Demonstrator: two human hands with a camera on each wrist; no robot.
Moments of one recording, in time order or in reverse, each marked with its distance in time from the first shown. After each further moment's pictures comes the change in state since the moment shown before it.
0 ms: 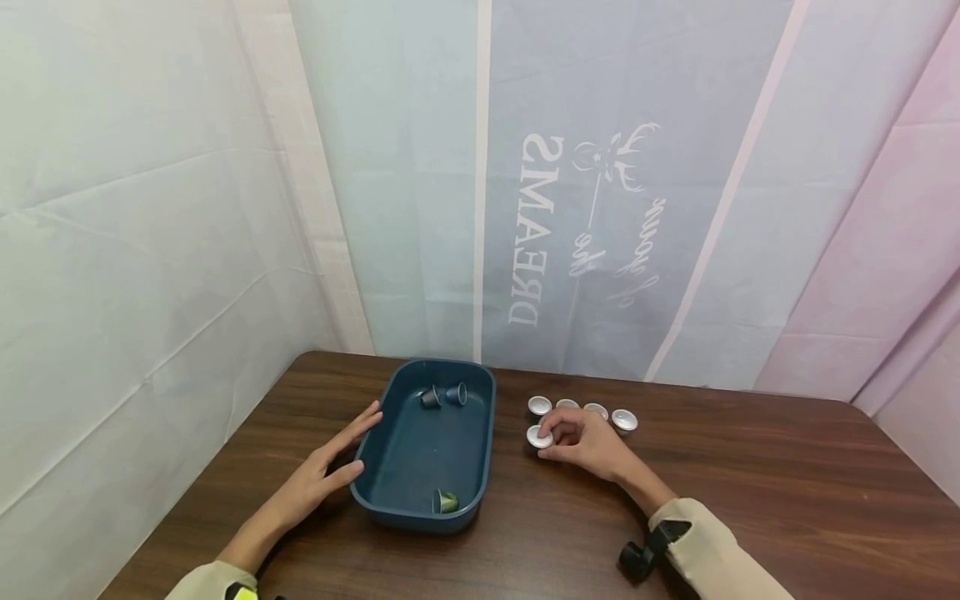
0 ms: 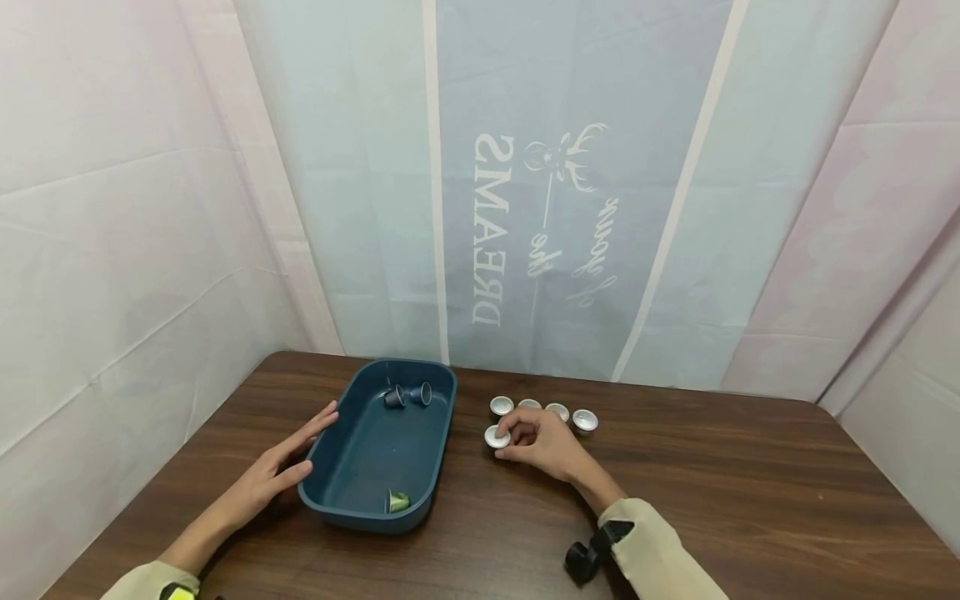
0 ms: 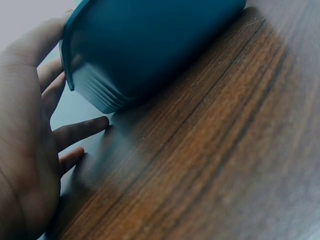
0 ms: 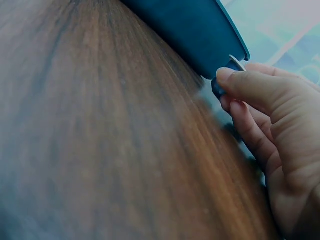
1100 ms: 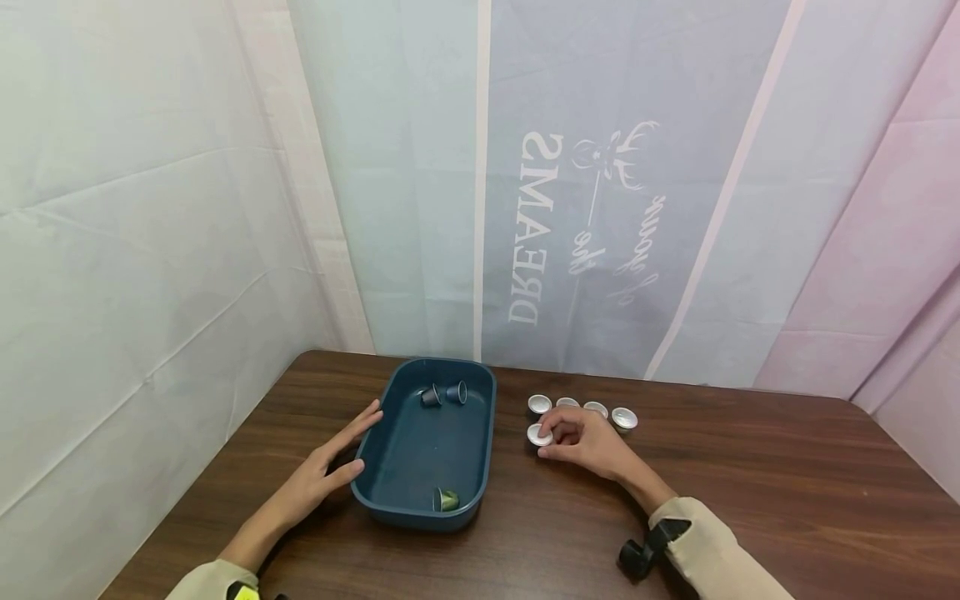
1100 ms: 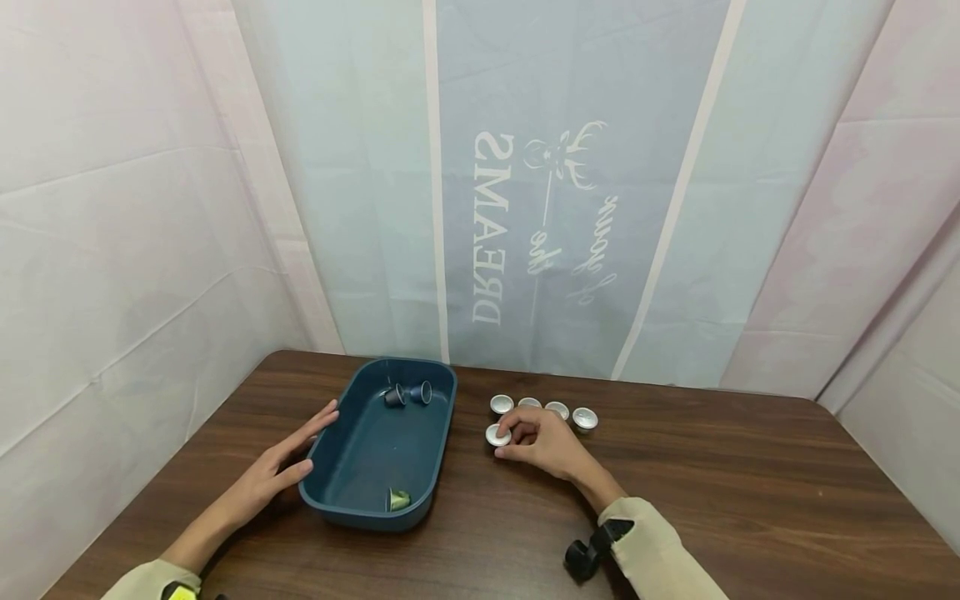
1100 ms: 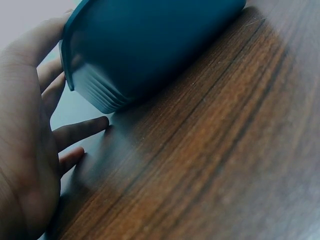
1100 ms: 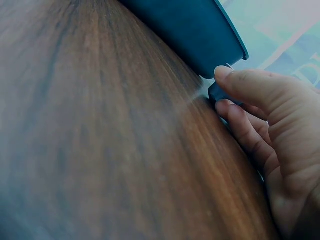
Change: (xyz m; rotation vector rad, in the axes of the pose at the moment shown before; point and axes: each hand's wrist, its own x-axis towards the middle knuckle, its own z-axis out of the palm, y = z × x) left_hand 0.000 0.001 0.000 -0.001 0.000 -0.009; right_hand -0.002 -0.002 0.002 -0.034 0.014 -0.009
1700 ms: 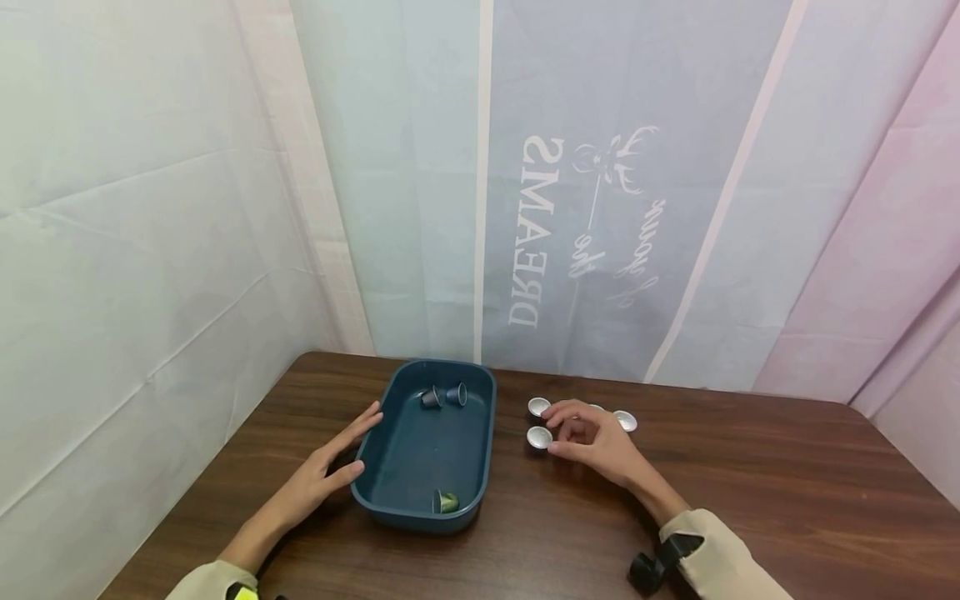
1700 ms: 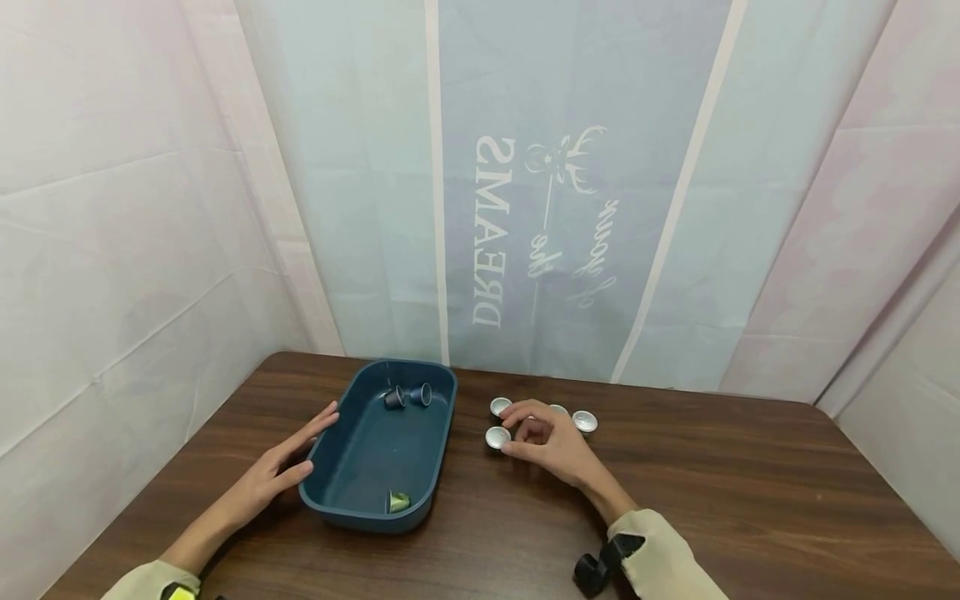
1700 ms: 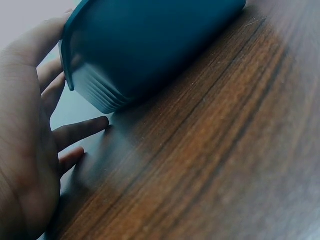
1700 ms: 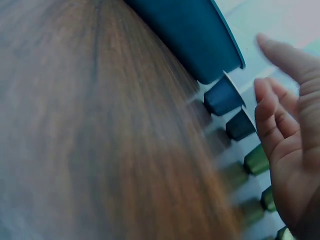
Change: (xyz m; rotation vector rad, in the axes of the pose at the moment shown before) left_hand 0.000 0.002 0.000 0.001 0.005 0.007; right_hand -0.007 0.016 -0.008 0.148 0.055 -0.192
